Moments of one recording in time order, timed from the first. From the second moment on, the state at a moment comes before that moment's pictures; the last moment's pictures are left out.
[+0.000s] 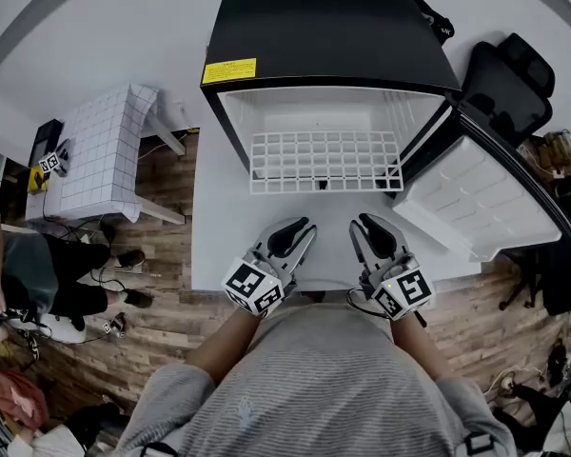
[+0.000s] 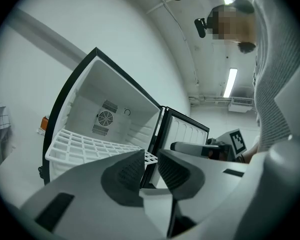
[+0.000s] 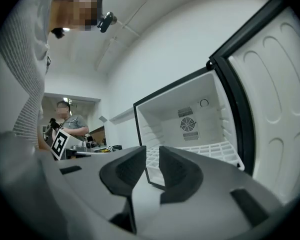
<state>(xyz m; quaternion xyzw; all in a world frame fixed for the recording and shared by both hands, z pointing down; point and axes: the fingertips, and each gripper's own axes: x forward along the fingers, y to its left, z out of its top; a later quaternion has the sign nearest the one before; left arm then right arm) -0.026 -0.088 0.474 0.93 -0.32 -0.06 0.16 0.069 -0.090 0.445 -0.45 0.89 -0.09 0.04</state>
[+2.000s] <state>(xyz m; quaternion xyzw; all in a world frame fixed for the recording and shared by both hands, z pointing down) -0.005 -0.081 0.440 0.95 -0.30 -0.05 0.10 0.051 -0.087 0.408 -0.42 0.91 -0.01 0.01</state>
